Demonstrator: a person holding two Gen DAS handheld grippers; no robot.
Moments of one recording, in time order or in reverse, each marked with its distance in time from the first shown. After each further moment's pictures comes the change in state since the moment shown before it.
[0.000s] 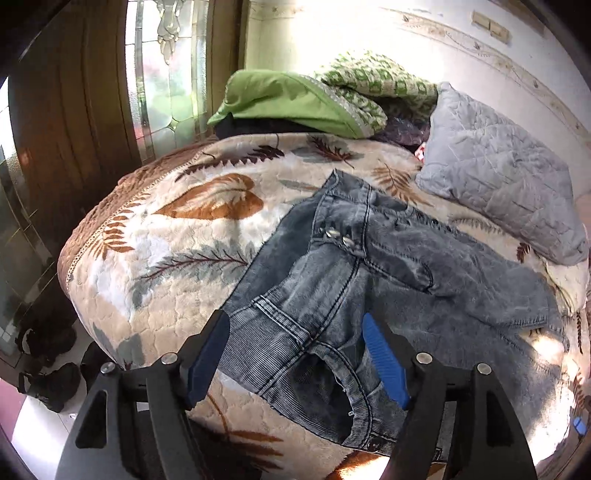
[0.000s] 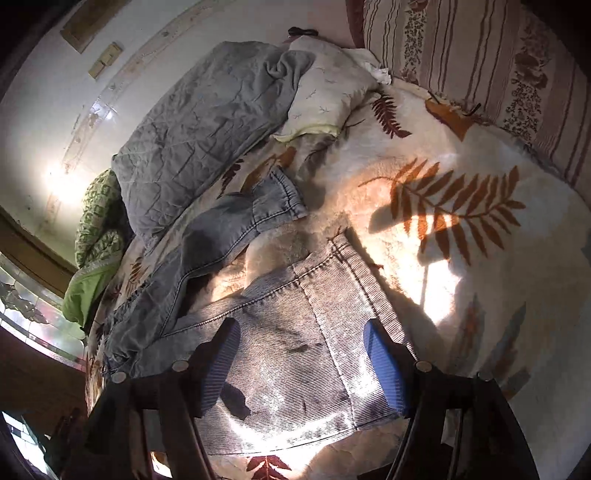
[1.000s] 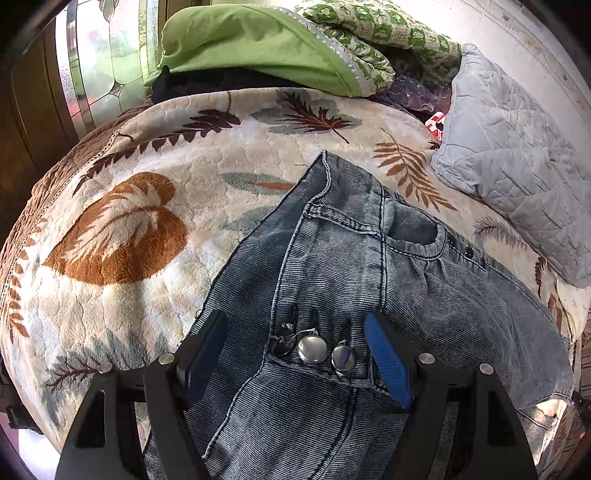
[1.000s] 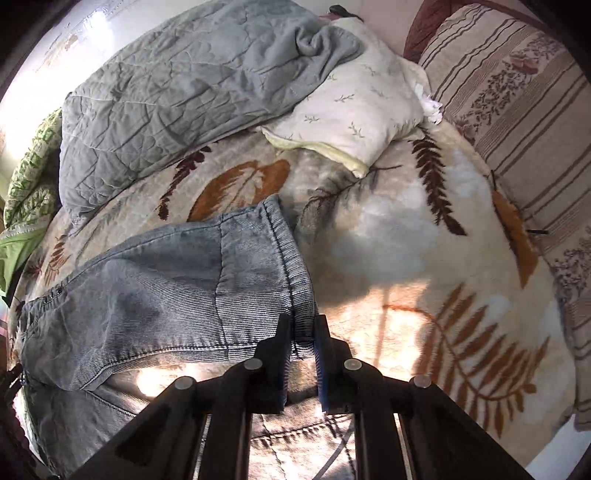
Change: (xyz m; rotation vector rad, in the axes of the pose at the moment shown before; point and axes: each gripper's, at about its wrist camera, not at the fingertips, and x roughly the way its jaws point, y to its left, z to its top) left arm 0.134 -0.019 0.105 -0.022 0.168 -0.099; right arm 0.105 0.046 0.115 -0.271 0.049 -0.323
